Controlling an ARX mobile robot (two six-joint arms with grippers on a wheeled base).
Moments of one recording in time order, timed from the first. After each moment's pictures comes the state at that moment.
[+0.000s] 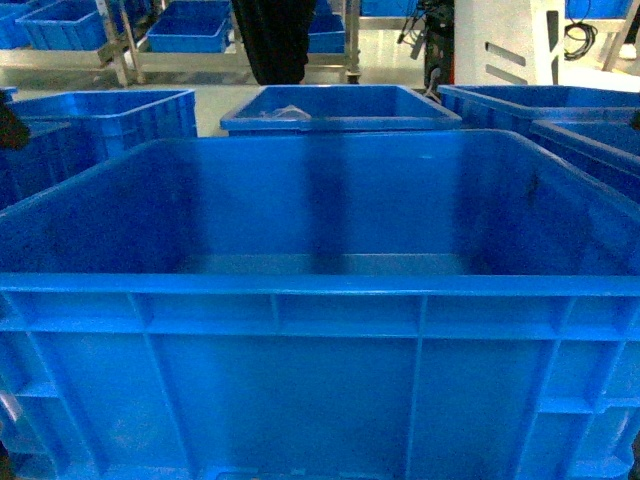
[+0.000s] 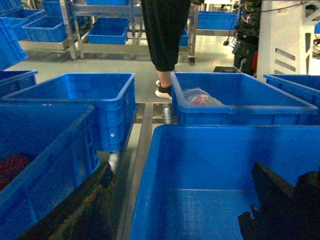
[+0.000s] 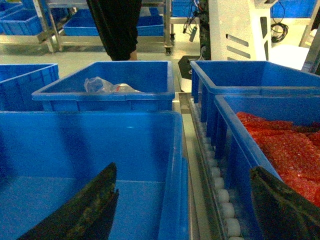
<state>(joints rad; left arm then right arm) -0.21 1.08 0.37 0.71 -0.22 -0.02 0.29 1.26 0.39 0.82 0.27 0.05</state>
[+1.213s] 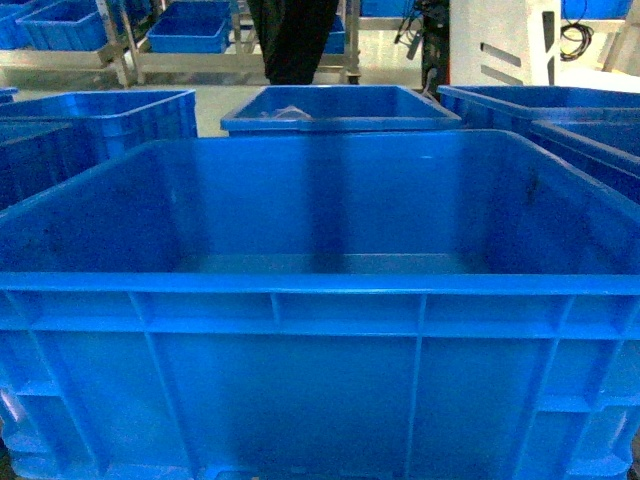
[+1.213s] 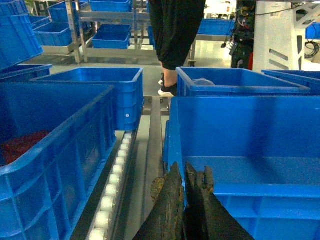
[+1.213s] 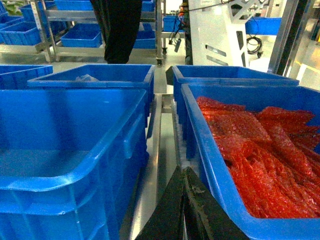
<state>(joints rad) 0.00 0.39 0.02 0.39 0.00 -0.01 0.00 0.46 0.01 0.45 0.00 0.01</state>
